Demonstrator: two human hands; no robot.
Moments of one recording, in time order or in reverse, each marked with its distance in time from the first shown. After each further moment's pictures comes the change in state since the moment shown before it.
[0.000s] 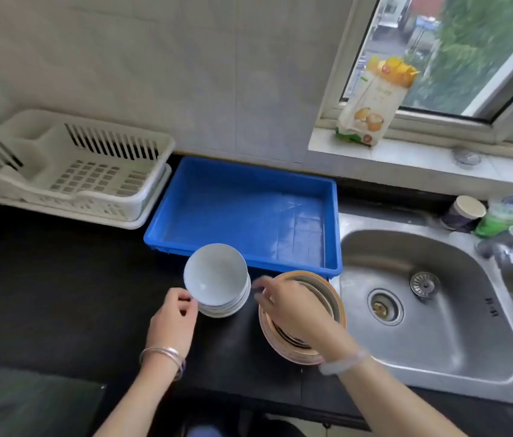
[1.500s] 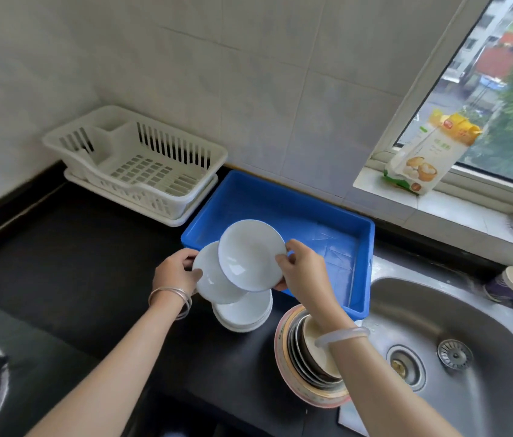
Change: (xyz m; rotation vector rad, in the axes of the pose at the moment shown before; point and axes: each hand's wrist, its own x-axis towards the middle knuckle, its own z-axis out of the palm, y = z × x) left_hand 0.063 0.023 -0.038 -0.179 0.187 -0.021; right_hand 0.063 -0.027 -0.034 0.528 0.263 0.096
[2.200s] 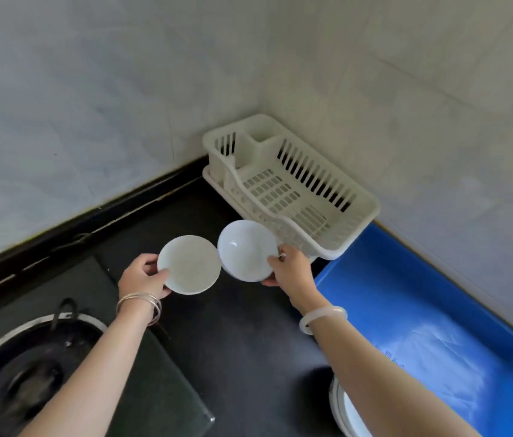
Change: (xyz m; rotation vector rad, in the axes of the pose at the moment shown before) left_hand 0.109 -0.144 -0.217 -0.461 0.489 -0.407; right_hand 0.107 -0.149 0.259 0.143 -0.422 0.027
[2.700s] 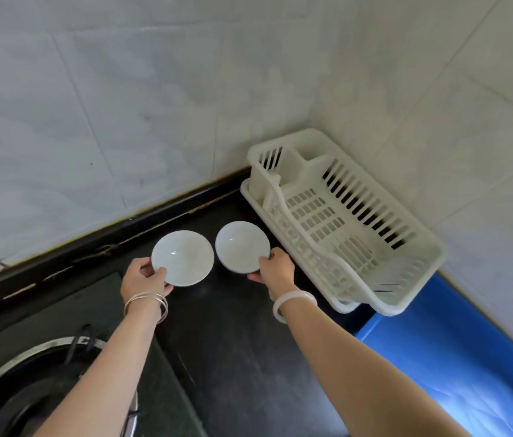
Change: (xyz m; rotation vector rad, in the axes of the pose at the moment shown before) left_hand 0.095 -0.007 -0.009 -0.254 0.248 -0.176; right_hand 0.110 -0.022 0.113 0.047 -0.002 0.208
